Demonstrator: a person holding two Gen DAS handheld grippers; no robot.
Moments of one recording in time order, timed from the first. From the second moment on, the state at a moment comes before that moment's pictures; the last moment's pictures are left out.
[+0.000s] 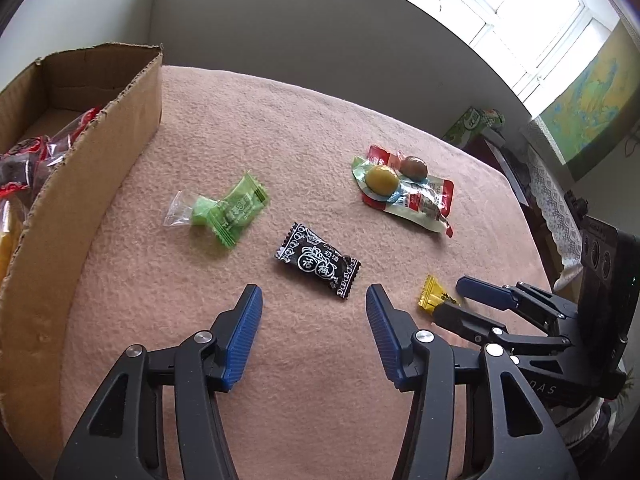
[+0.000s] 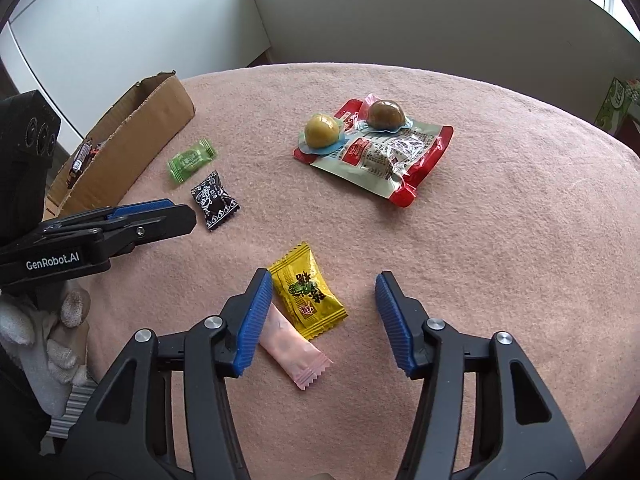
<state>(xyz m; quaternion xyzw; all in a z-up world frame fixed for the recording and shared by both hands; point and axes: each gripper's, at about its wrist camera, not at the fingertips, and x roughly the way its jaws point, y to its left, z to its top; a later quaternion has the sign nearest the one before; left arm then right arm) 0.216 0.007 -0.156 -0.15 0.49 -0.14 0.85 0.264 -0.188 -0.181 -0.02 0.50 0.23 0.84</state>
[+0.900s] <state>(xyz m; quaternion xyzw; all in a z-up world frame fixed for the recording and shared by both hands) 0.232 -0.027 -0.158 -0.03 0.49 -0.12 0.86 0.247 -0.158 -0.188 -0.13 0.48 0.23 0.84</state>
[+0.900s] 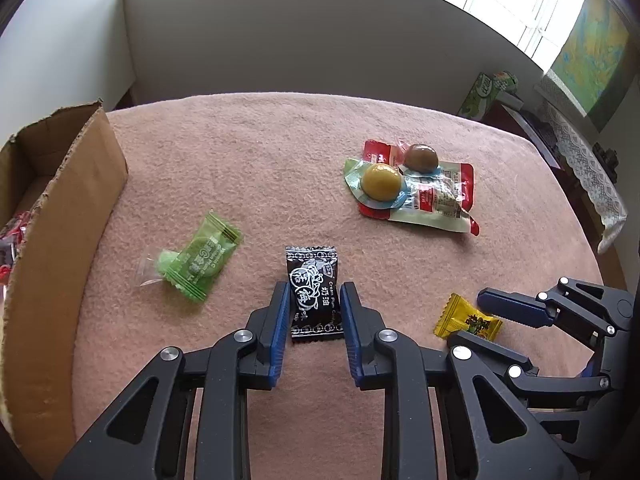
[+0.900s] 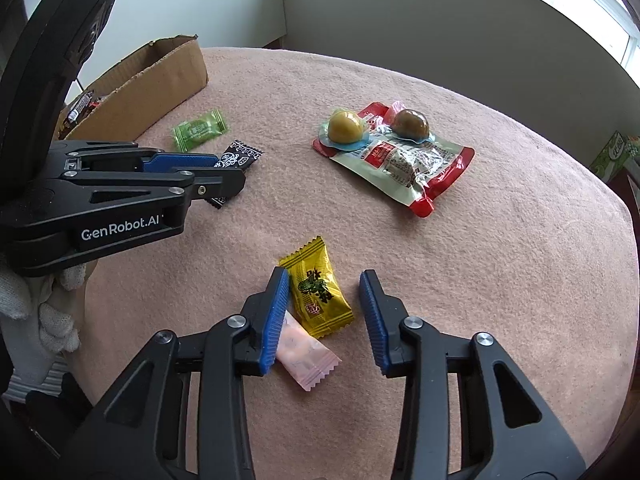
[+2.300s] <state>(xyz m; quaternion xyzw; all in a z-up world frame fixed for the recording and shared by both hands) 0.183 0.112 -0.059 -0.08 0.38 -0.04 0.92 0.277 -0.059 -0.064 -0.05 0.38 0.31 0.87</state>
